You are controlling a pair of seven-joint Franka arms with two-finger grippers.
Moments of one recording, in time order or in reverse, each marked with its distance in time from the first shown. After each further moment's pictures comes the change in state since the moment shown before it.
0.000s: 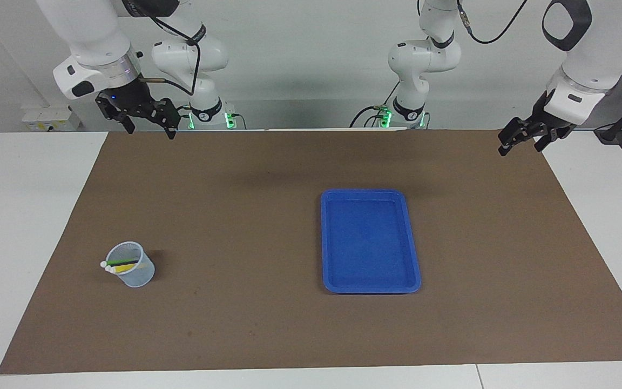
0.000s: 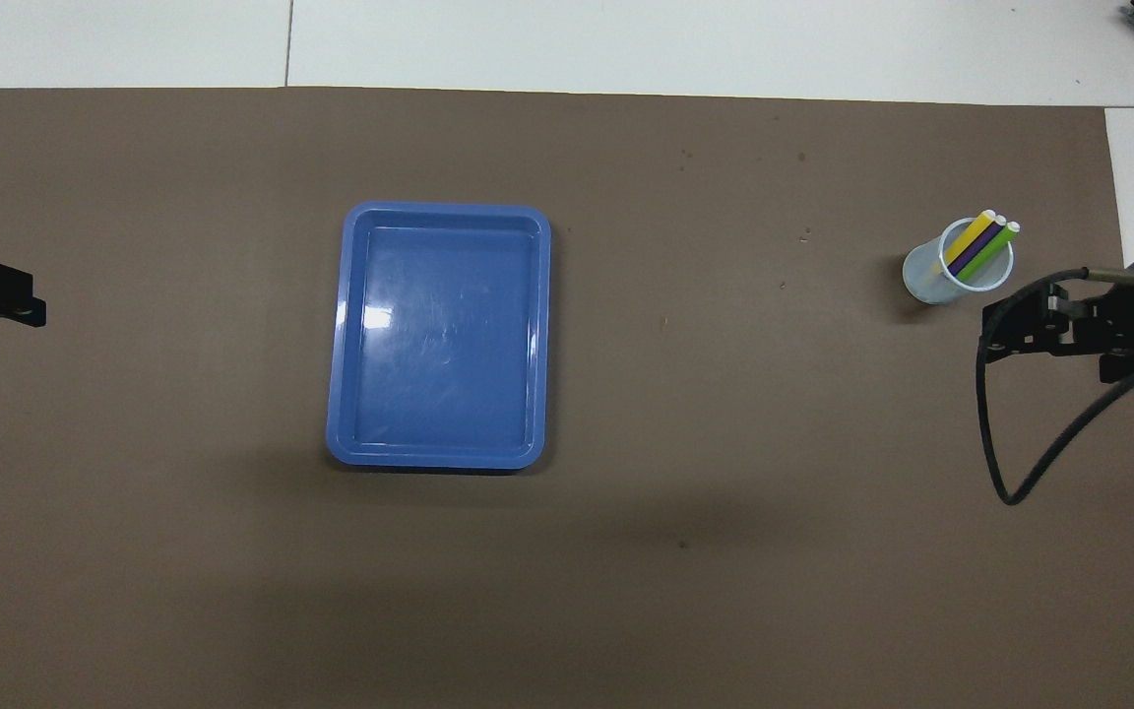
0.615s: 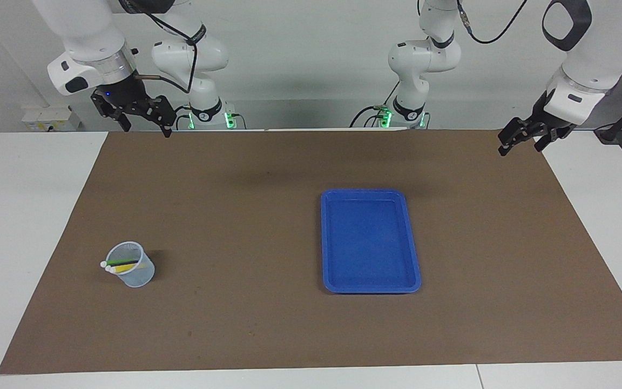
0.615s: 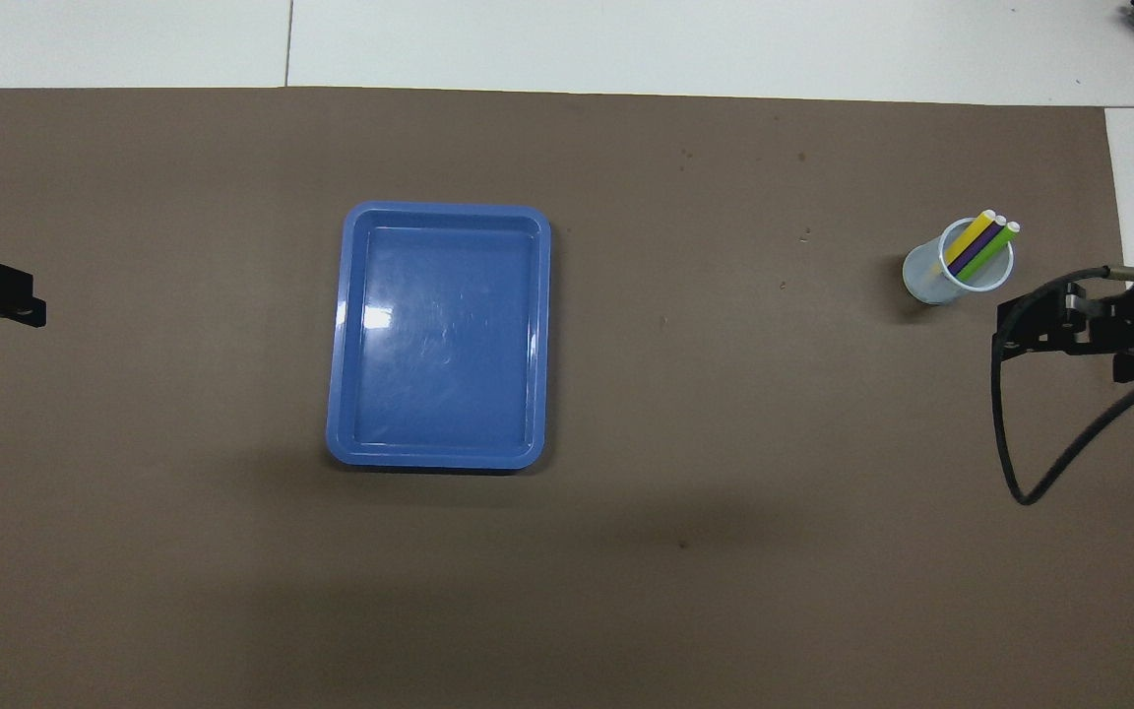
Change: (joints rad) left arm 0.000 0.000 0.000 0.000 0.000 0.000 0.000; right arm -0.003 -0.008 -0.009 -0.001 0.000 0.011 0.000
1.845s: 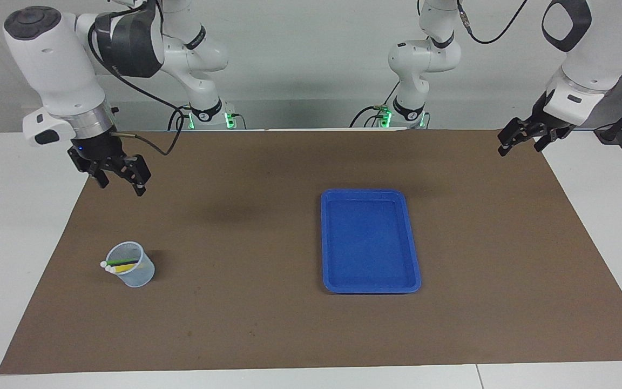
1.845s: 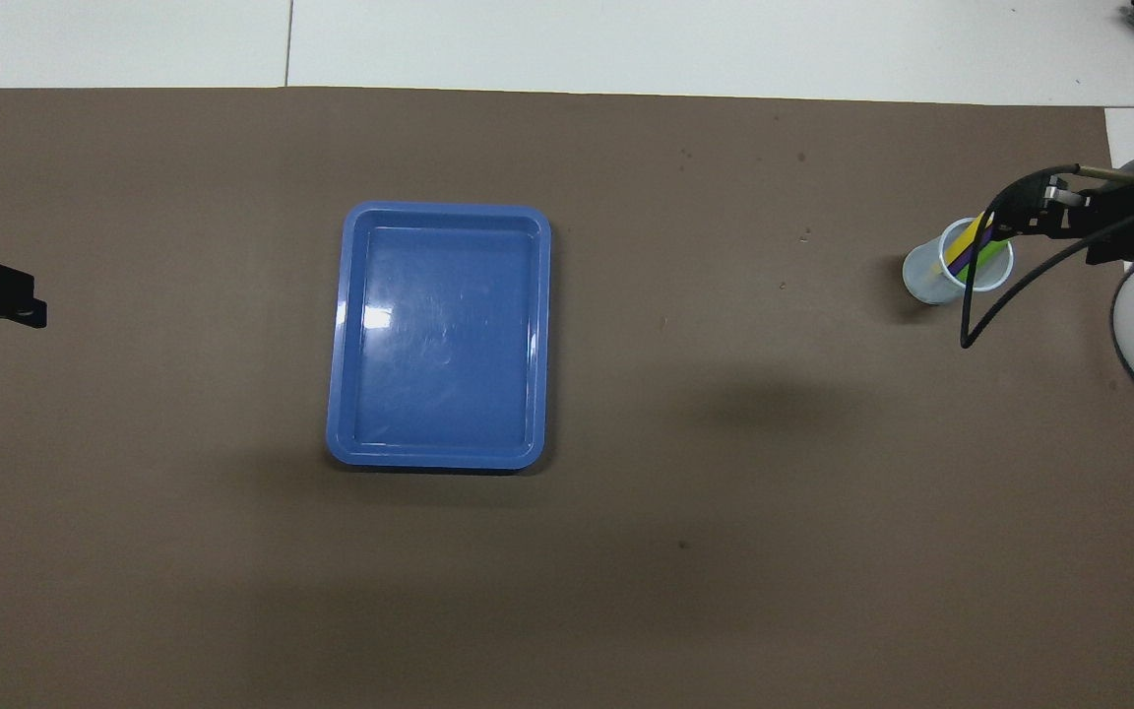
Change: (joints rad) left arm 0.000 0.000 0.000 -0.003 0.000 0.000 0.000; right arm -0.071 0.161 -0.009 -0.032 -0.051 0.391 0.000
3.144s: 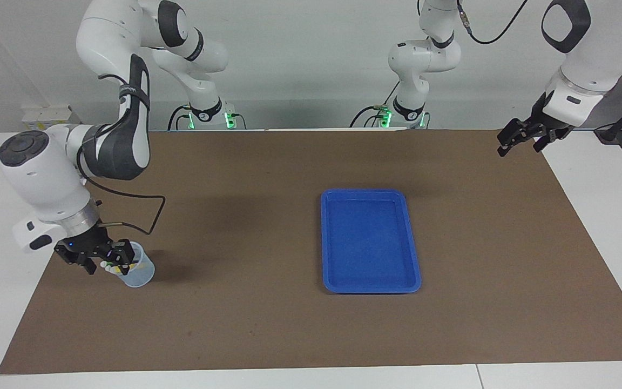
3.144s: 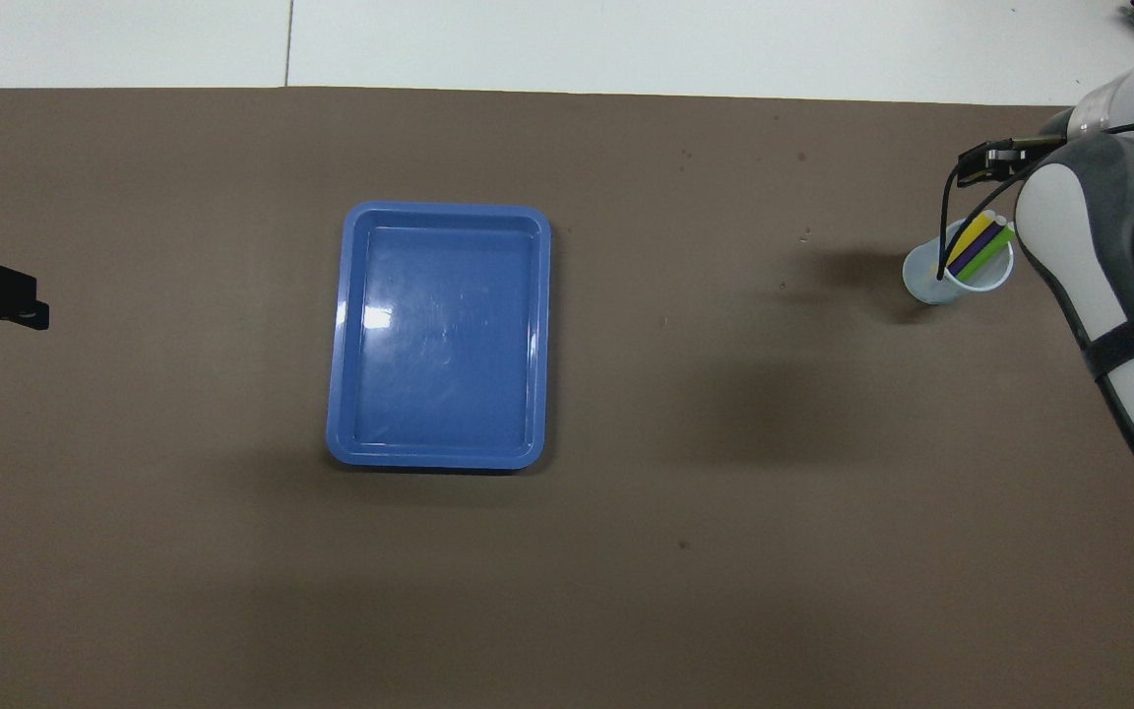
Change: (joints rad) left arm 0.000 0.000 0.000 -0.006 0.000 0.000 -0.001; right arm -0.097 0.370 0.002 0.163 0.051 0.279 -0.343
